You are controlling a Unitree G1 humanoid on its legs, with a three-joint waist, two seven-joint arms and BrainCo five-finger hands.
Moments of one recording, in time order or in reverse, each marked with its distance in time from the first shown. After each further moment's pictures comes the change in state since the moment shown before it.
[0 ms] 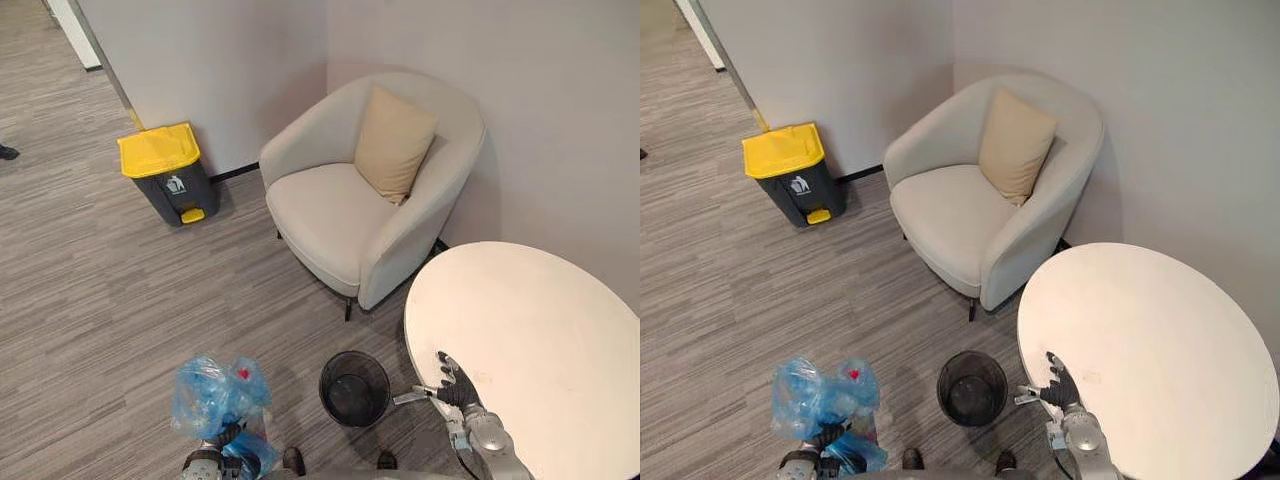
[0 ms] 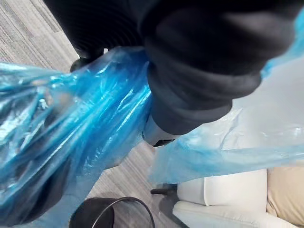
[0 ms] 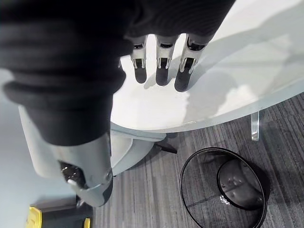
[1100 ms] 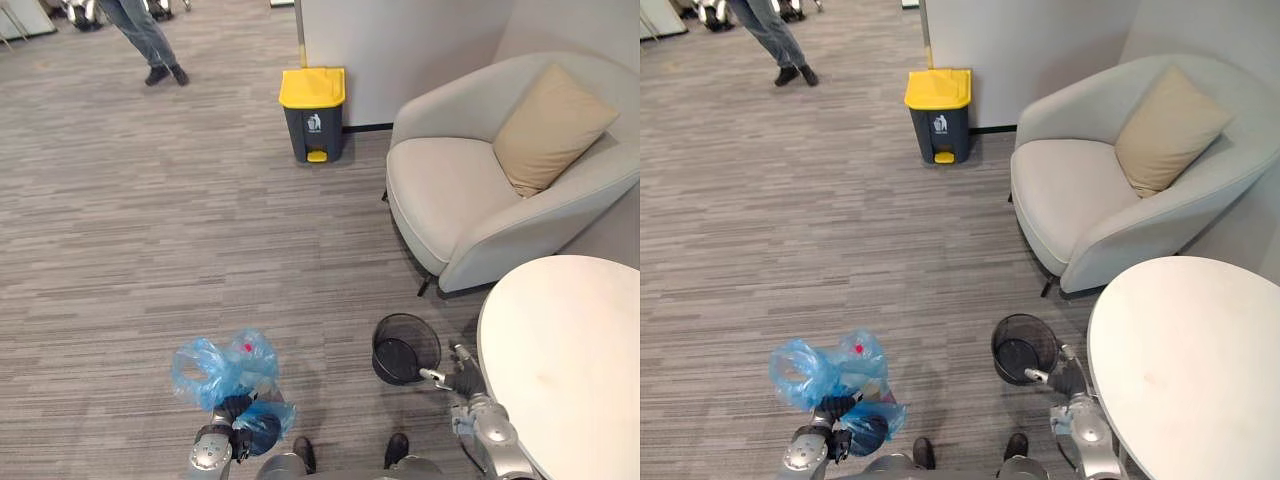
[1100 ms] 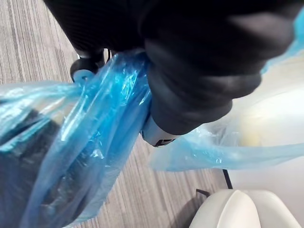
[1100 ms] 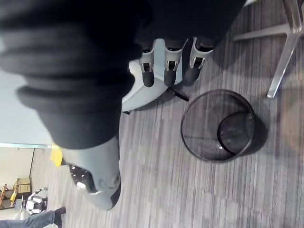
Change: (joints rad) left arm -0.040 -0.018 -0.044 -0.078 -0.074 0.002 0.002; right arm 0.040 0.036 -0.047 -0.061 0.068 0.016 -0.030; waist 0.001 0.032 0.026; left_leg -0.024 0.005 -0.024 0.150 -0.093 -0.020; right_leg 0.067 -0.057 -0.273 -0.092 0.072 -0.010
